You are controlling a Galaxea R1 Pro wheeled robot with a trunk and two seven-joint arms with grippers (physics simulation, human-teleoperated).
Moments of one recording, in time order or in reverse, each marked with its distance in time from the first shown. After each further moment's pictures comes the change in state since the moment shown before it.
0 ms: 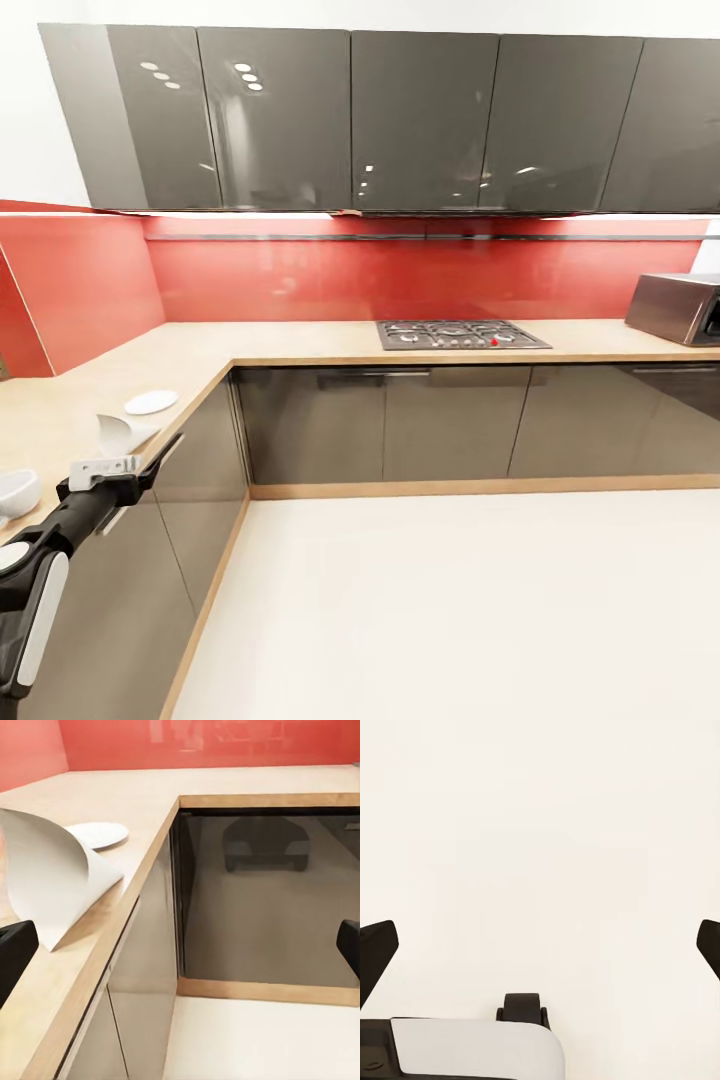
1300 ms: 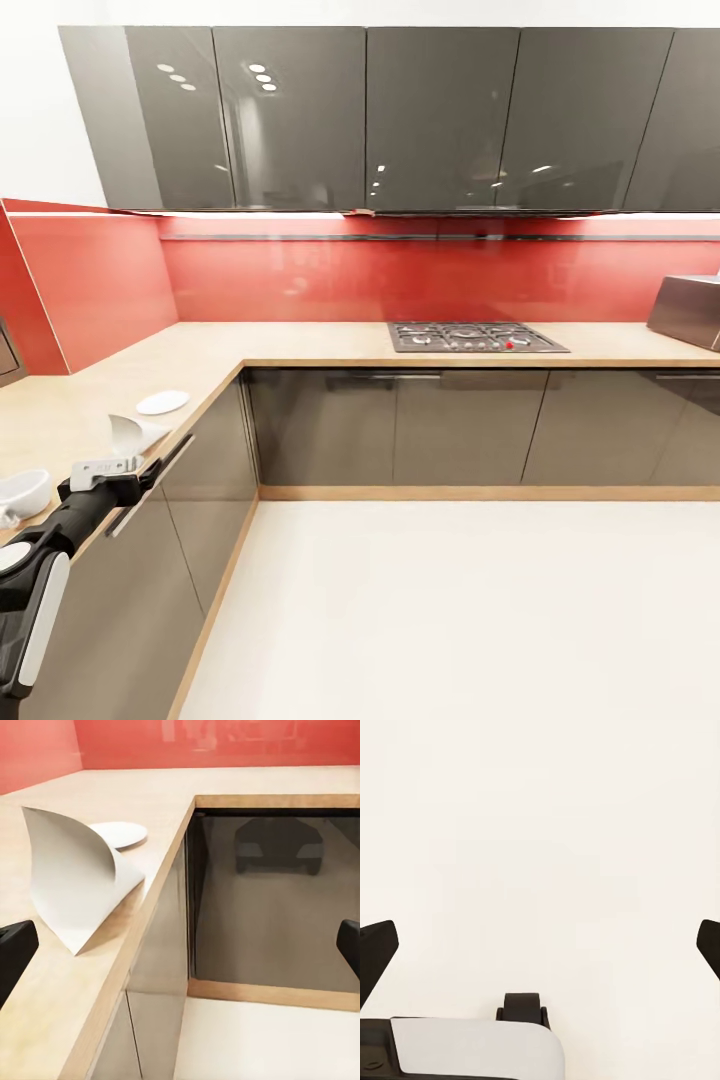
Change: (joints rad) left arm 0.000 -0.003 -0.001 0.000 0.000 0.000 0.001; right arm 0.000 0.000 0.000 0.000 0.000 0.001 0.000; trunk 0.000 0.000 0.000
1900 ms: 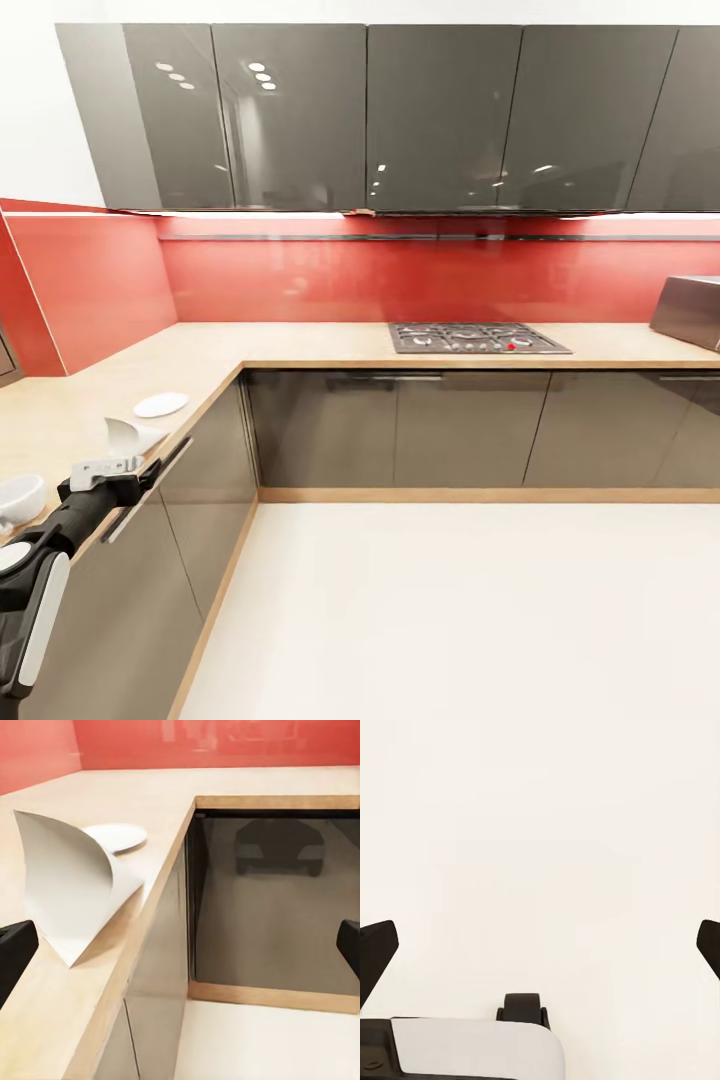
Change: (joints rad) left arm 0.000 0.000 0.000 0.000 0.000 0.000 0.000; right arm 0.000 0.000 0.001 0.000 0.000 -0.001 0.001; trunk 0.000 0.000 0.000
